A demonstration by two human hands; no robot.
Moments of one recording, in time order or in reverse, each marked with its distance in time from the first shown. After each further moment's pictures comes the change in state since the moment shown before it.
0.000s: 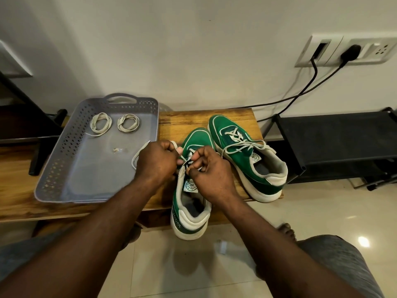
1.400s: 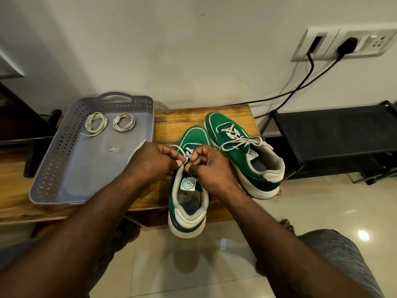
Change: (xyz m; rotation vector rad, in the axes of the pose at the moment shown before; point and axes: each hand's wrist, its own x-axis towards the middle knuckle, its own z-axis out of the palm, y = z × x) left_hand -0.004 0.004 -0.015 0.014 -0.256 -0.035; right_hand 0.013 0.009 -0.004 0.108 -0.060 0.125
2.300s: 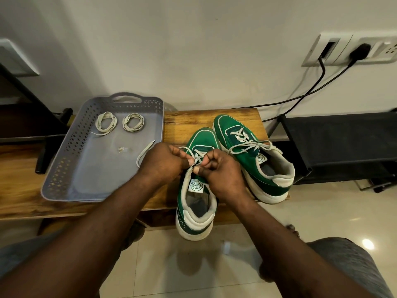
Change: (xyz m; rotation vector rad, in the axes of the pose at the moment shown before) left_hand 0.005 -0.003 0.002 0.030 0.054 0.017; right_hand -0.001 0.009 0.004 0.006 0.041 -0.013
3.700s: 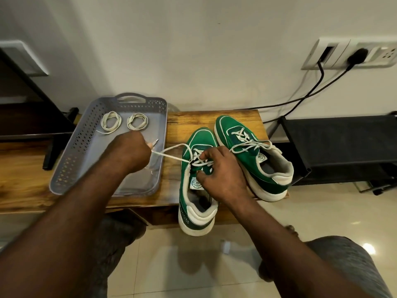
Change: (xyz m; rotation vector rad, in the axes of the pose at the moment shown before) left_hand 0.007 -0.003 -0.072 0.617 0.193 -0.028; right_hand -0.010 -0.008 -0.006 -0.546 0.010 -0.236
